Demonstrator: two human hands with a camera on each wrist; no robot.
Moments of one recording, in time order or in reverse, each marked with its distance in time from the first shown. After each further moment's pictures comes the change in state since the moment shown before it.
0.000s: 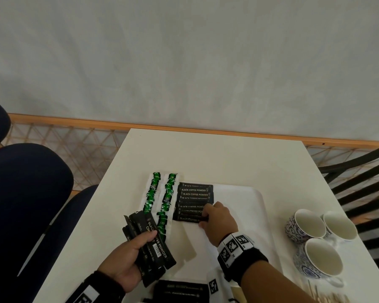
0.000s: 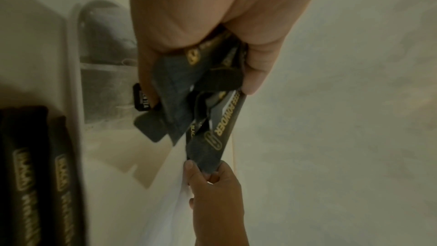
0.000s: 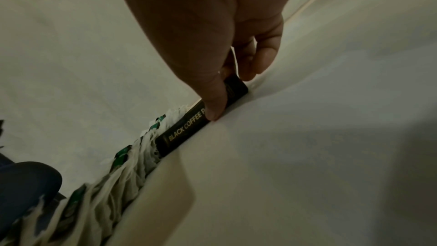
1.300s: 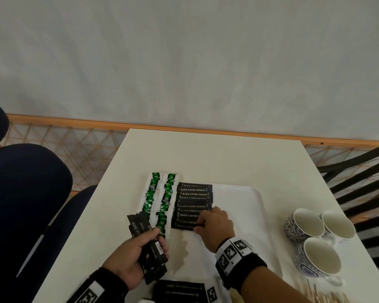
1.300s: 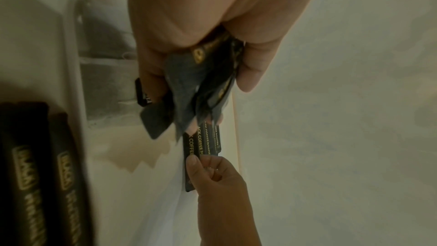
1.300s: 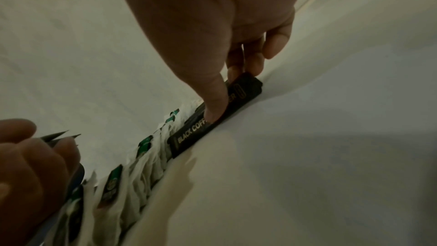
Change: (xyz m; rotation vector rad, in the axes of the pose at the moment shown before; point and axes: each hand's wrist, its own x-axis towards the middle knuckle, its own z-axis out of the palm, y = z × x) left_hand 0.003 0.000 0.007 -0.090 -0.041 0.018; right_hand -0.016 -0.010 -0.001 -0.033 -0.049 0.036
